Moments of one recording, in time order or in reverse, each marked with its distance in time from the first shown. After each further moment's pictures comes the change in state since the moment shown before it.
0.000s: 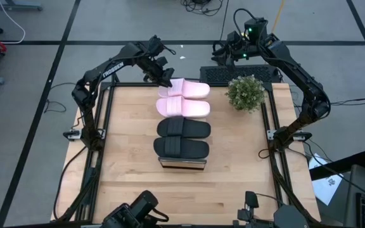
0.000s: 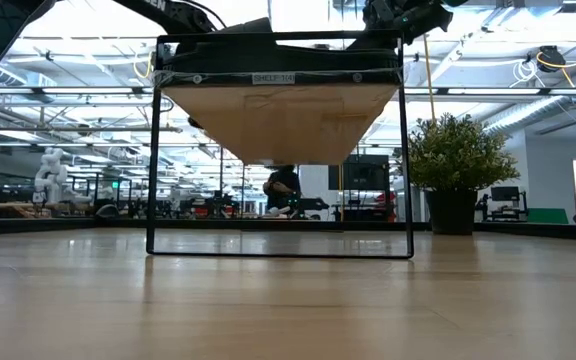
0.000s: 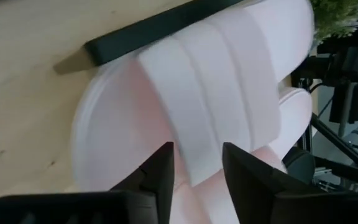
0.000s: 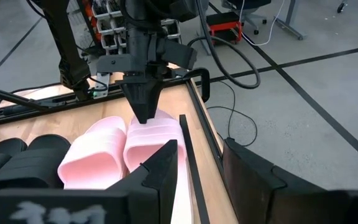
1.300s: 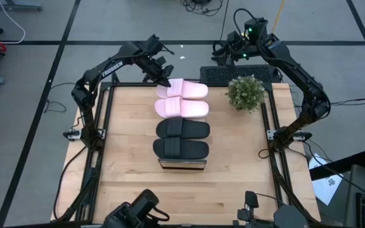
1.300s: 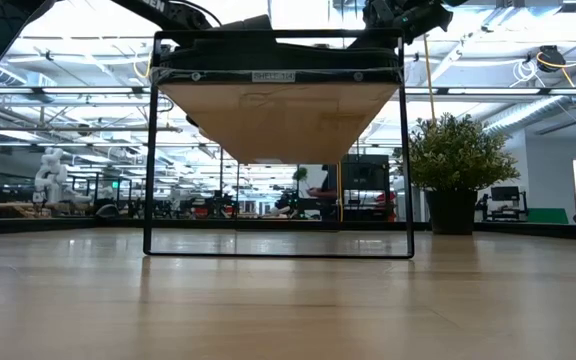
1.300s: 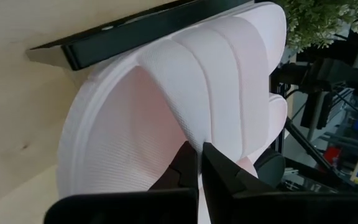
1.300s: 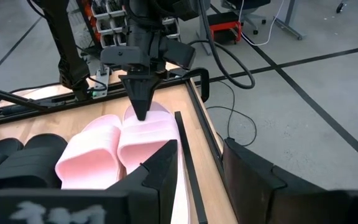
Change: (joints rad) left arm 0.017 0.000 0.000 -0.010 0.081 -0.099; right arm 0.000 0.000 0.000 0.000 0.003 -0.001
